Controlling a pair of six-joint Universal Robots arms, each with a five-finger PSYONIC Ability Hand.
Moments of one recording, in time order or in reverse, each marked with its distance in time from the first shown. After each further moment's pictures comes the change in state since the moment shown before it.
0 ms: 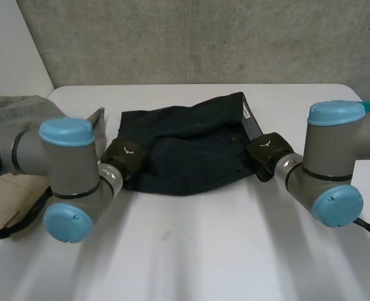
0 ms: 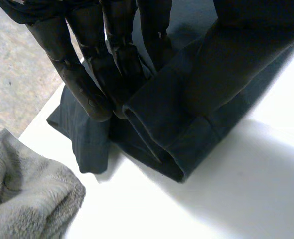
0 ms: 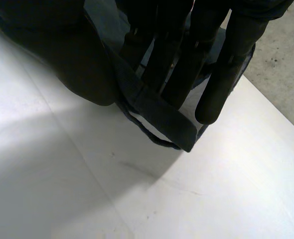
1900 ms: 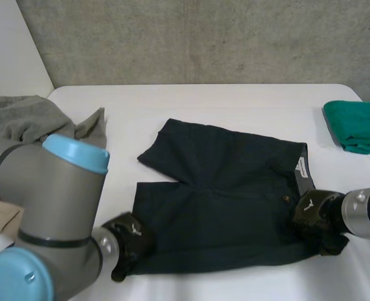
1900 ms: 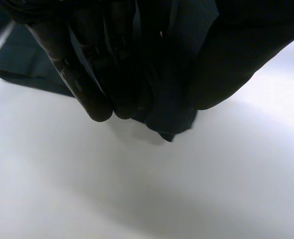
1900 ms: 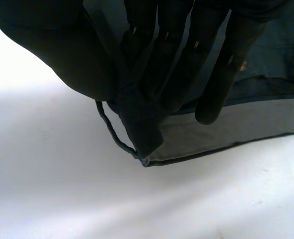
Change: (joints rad) left arm -0.175 0.248 -0.221 -0.545 -0.016 0.089; right arm -0.196 -0.357 0.314 0.653 -0.113 -0.586; left_hand 0.000 0.002 0.002 0.001 0.000; right_hand 0.000 0.000 0.001 0.001 0.007
